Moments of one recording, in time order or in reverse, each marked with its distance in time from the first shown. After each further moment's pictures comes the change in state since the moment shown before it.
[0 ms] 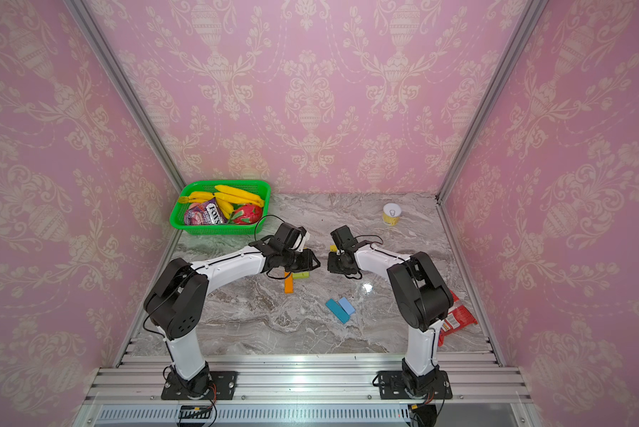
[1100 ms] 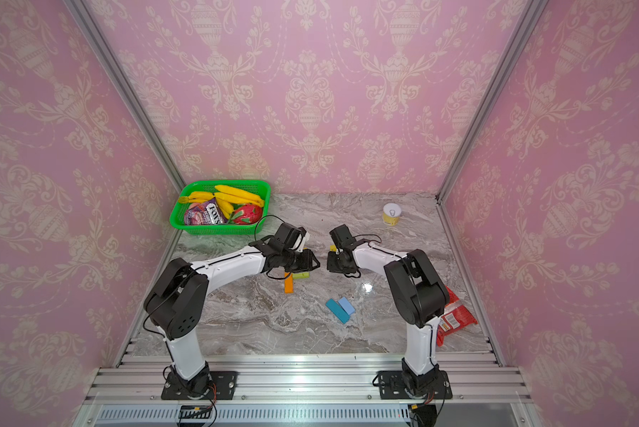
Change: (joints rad) left arm 0.000 0.000 0.000 -0.006 0.000 0.000; right arm -0.003 0.035 0.035 -0.015 0.000 -0.001
